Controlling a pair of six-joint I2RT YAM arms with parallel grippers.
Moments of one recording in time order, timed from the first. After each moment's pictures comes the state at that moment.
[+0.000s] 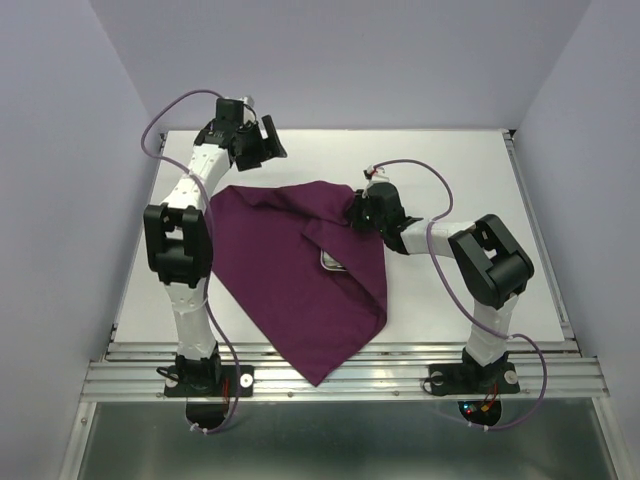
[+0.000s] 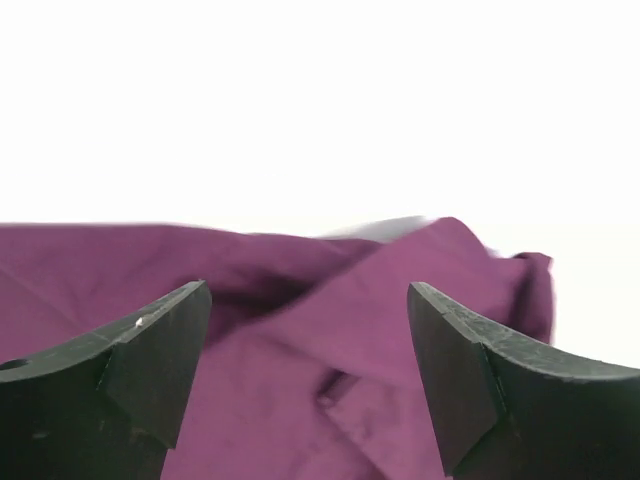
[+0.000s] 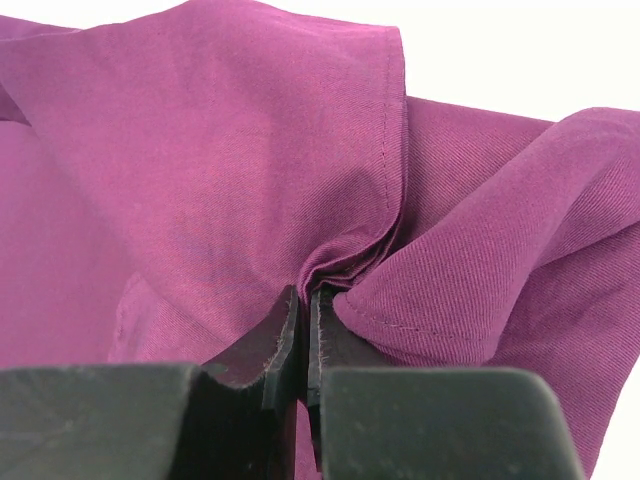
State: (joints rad) left arm -0.16 2.01 1.82 -0.55 0.25 -0.46; right arm 0.54 1.90 1.03 0.39 -0.01 0.45
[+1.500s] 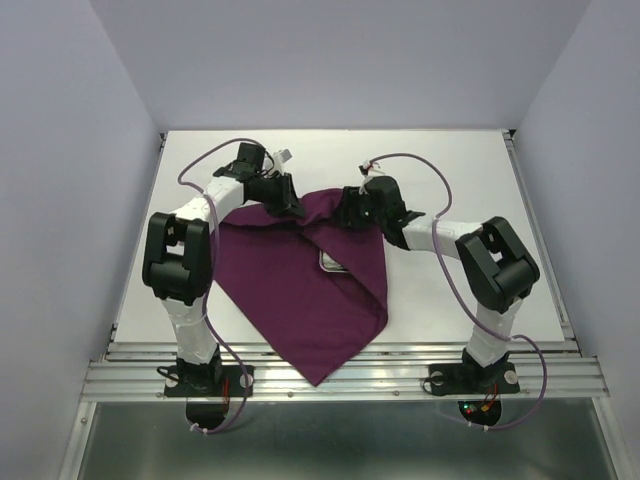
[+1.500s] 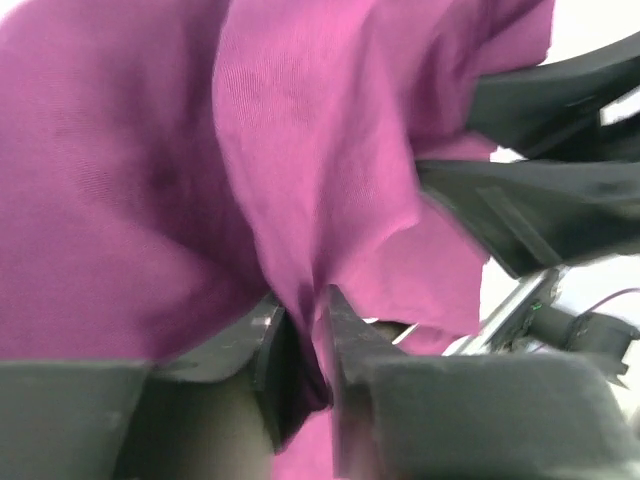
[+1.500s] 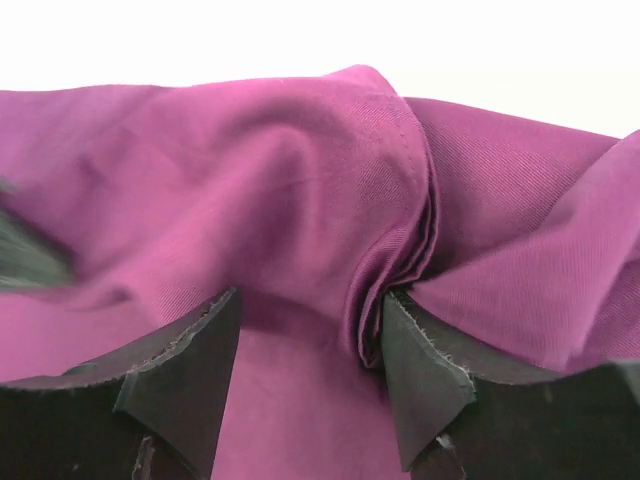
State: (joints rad) left arm -0.25 1.88 1.42 -0.50 0.63 -0.35; right arm 0.54 1.87 1.08 0.31 -0.11 0.45
